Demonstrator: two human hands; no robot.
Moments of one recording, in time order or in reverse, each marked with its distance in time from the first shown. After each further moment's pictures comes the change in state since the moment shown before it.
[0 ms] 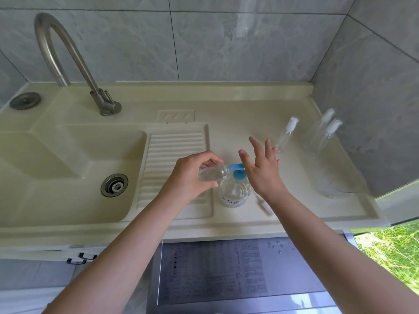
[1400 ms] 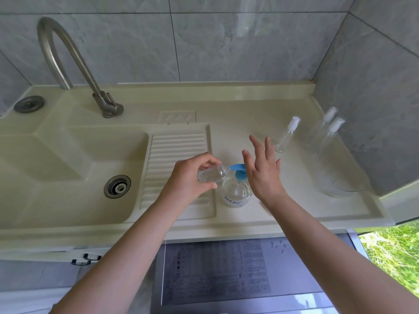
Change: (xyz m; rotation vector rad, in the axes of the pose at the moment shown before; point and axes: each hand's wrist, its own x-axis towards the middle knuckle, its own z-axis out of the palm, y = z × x) left_hand -0.005 -0.003 -0.003 -0.001 0.020 -0.035; right_hand -0.001 0.008 0.012 0.023 0.070 -0.075
